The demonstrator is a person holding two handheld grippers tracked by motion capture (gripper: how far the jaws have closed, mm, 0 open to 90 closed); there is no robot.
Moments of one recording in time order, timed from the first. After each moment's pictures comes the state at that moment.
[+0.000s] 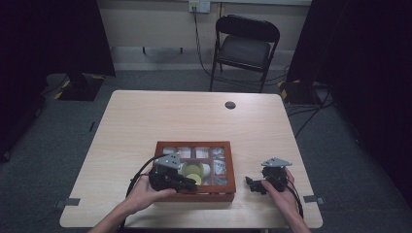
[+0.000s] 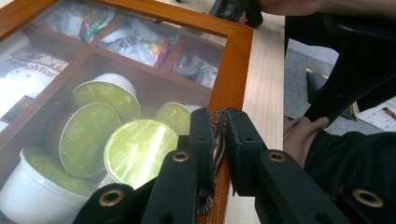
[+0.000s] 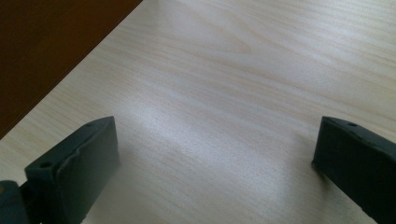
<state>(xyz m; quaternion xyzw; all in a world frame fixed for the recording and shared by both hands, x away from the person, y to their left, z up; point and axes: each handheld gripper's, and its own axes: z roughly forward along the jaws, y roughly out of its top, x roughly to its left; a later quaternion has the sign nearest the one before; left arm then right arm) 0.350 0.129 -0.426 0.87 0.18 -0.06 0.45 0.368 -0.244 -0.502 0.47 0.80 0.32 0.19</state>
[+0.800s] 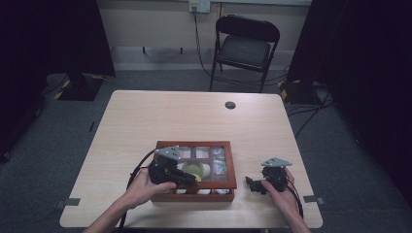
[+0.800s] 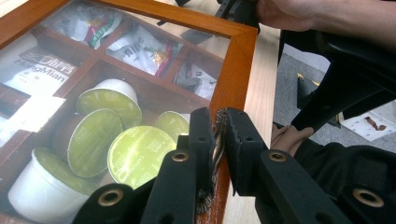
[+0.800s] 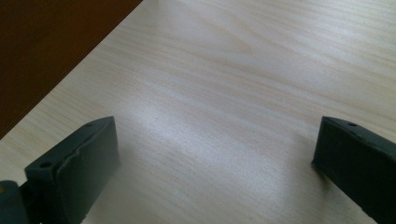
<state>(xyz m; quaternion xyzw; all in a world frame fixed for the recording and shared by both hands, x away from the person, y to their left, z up) 0.359 0.128 -0.404 0.87 0.21 -0.09 0.44 0.368 -0.244 -0.502 0.47 0.80 0.32 0.19</state>
